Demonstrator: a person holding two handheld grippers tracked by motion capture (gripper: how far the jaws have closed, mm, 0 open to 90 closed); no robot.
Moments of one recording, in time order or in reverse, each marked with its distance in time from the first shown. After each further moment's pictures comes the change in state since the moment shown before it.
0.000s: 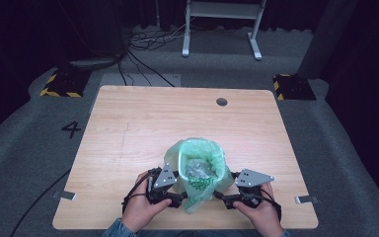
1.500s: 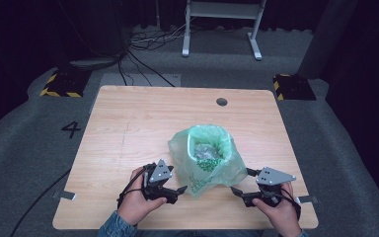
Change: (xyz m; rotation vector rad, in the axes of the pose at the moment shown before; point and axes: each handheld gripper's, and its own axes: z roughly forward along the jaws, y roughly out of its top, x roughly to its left) left arm 0.008 -0.005 -0.004 0.032 0.039 -0.012; right arm -0.028 -0.020 -0.039 0.015 -0.072 0.018
